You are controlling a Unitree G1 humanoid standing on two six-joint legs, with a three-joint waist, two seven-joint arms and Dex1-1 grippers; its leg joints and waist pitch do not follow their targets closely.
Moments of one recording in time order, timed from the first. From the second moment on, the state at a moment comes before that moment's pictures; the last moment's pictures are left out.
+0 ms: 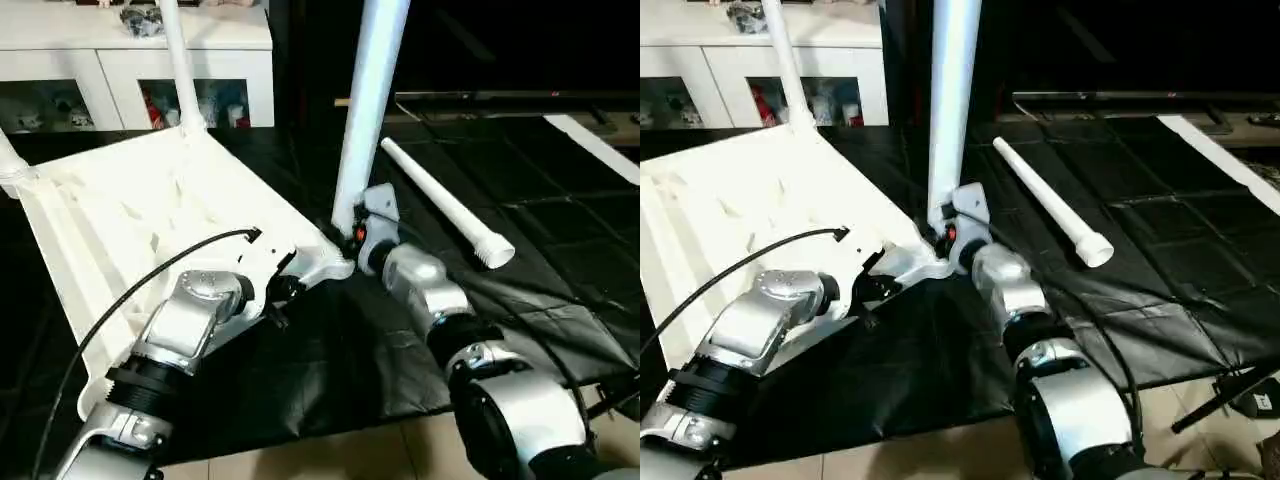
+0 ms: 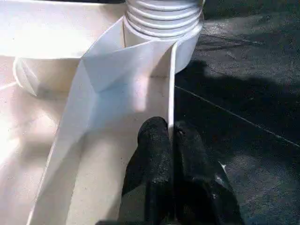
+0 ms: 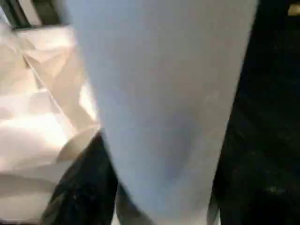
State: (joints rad) left arm -0.51 0.30 -0.21 0.30 0.01 0.60 -0.73; right arm -0.82 0.03 -0.02 1.12 0.12 -0.10 0.46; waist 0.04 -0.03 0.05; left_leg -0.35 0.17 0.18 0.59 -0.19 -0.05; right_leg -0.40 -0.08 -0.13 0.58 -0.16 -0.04
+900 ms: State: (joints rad) left arm -0.56 0.39 -0.25 0.44 0.02 0.33 -0.90; right arm -0.52 -0.23 -0.02 0.78 0.17 -0.13 0.90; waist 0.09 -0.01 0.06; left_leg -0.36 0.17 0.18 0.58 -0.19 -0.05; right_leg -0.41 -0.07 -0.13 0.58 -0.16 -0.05
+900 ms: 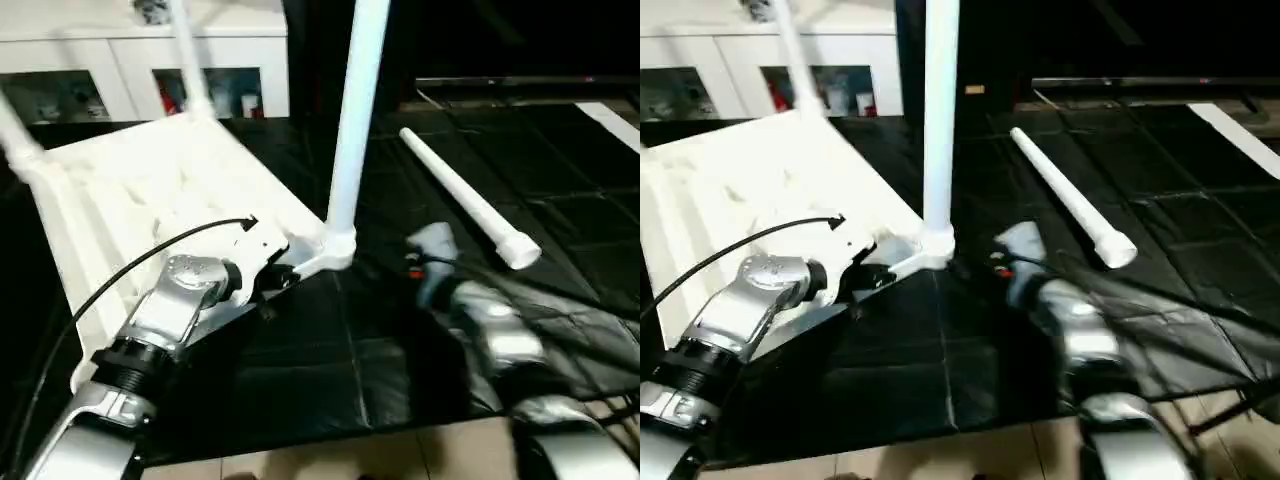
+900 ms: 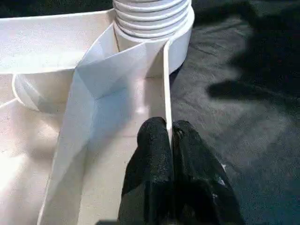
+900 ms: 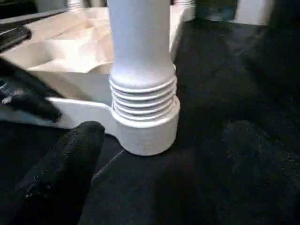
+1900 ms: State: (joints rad) left arm -0.59 0.48 -0.36 0.52 0.00 0.05 -1.29; right arm -0.59 -0.34 0.17 0.69 0.16 0.01 1.32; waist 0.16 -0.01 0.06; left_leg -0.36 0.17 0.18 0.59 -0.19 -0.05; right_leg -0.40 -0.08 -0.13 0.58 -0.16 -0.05
